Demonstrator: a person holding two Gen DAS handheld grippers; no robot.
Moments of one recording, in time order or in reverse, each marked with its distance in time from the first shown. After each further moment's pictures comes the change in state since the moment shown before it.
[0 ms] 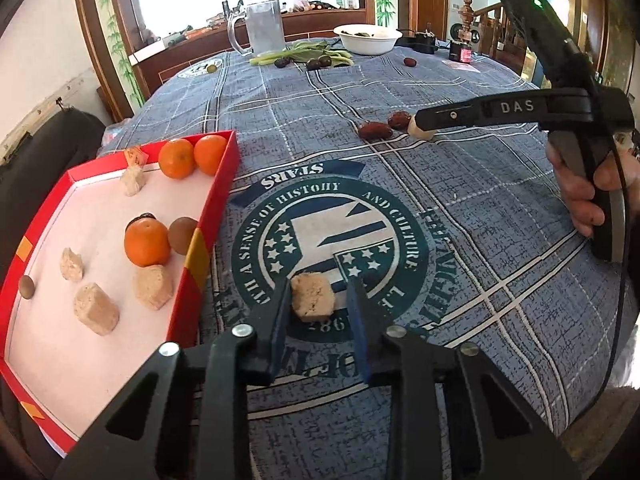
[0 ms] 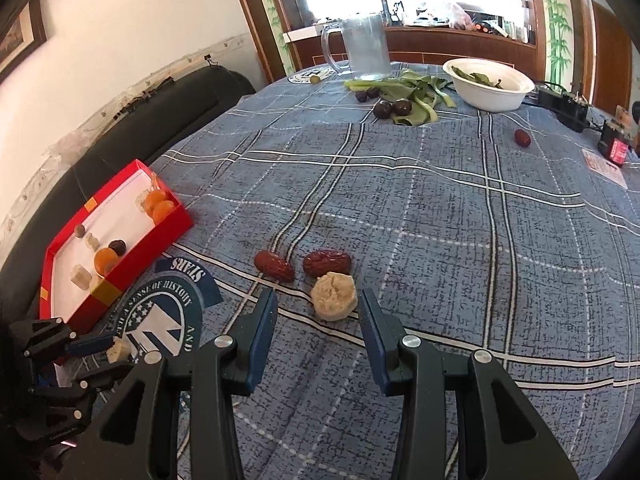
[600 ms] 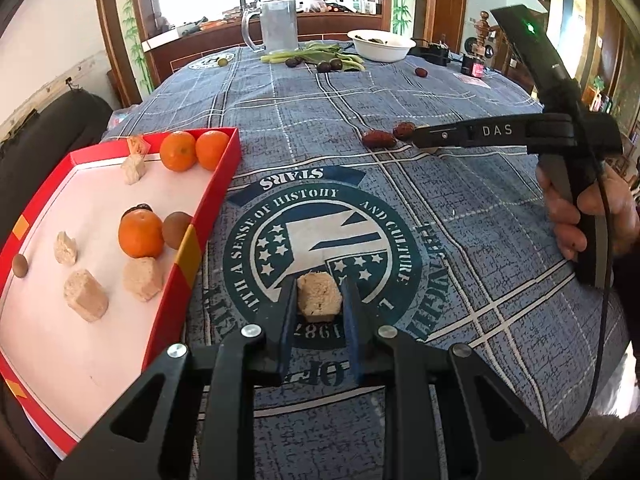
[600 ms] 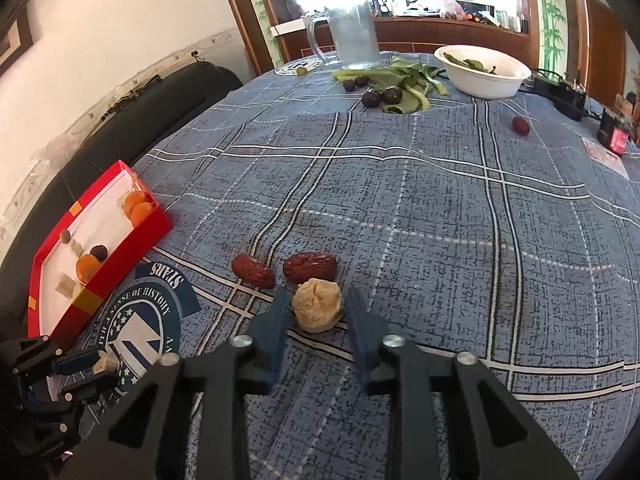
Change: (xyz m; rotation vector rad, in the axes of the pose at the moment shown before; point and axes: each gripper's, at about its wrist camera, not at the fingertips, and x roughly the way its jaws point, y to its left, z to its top) left arm 0.001 0.001 0.003 -0.101 -0.005 -0.011; right arm 0.017 -0.008 0.004 0.031 0.025 -0.017
